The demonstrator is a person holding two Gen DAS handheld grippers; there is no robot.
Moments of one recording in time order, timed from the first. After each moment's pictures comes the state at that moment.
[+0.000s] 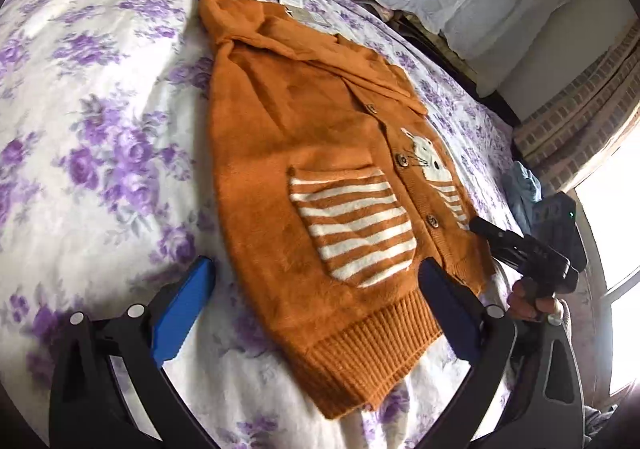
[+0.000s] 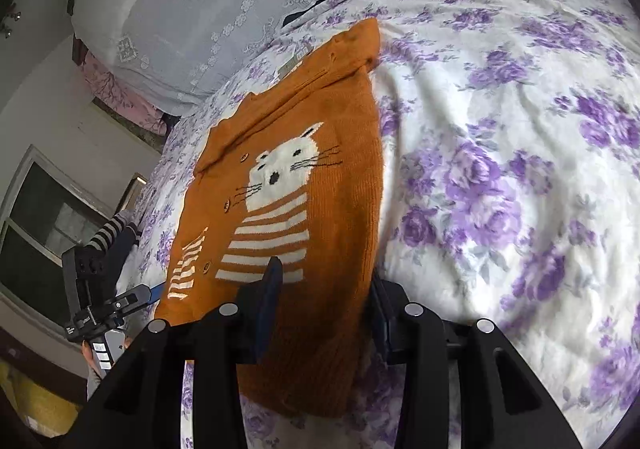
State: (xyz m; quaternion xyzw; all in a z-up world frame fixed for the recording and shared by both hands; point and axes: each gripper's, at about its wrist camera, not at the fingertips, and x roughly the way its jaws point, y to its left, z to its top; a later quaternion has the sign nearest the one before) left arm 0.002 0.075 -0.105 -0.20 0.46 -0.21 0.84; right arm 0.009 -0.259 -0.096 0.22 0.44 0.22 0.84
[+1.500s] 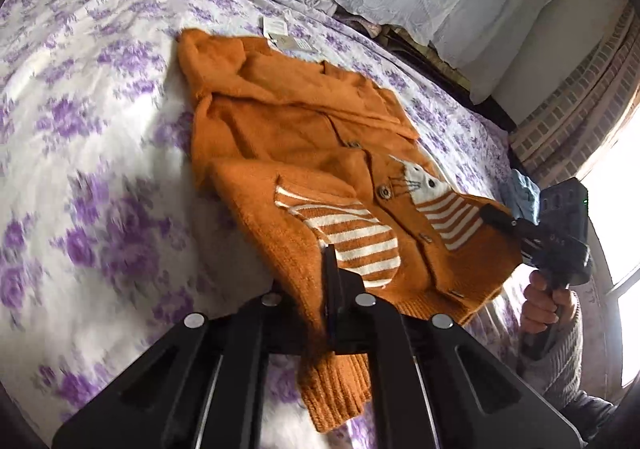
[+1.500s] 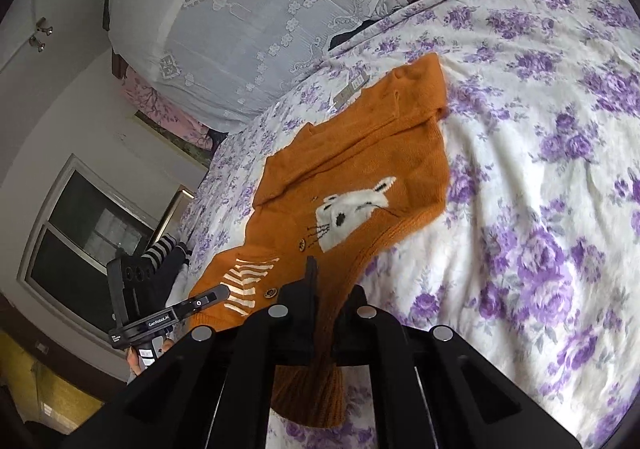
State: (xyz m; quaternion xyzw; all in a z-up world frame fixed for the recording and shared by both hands) left arm 0.021 0.071 -0.076 -0.17 0.43 -0.20 0.87; right arm 0.021 -0.260 -0.049 0.26 0.40 0.29 0.83
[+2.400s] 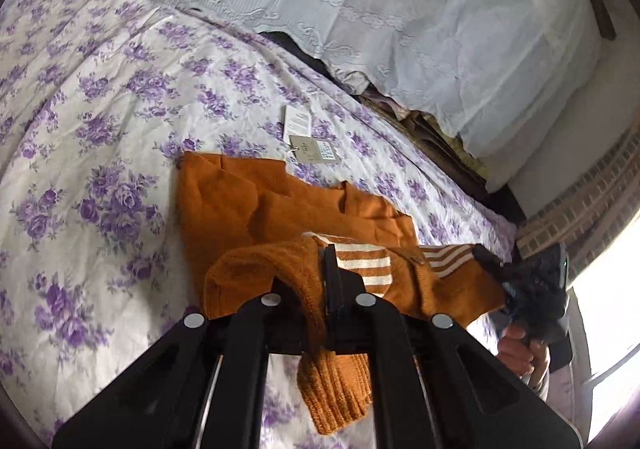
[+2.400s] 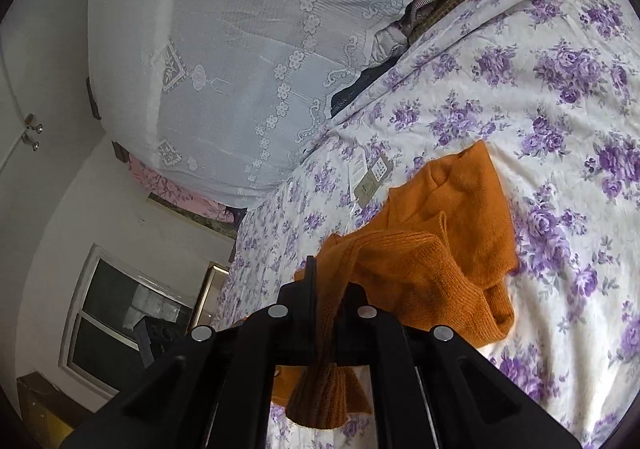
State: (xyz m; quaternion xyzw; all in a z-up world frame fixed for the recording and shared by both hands) left arm 0.148 0.105 -0.015 -0.26 0.39 -0.15 0.87; right arm 0.158 -0.260 -0.016 0.39 0.35 0.27 0.81
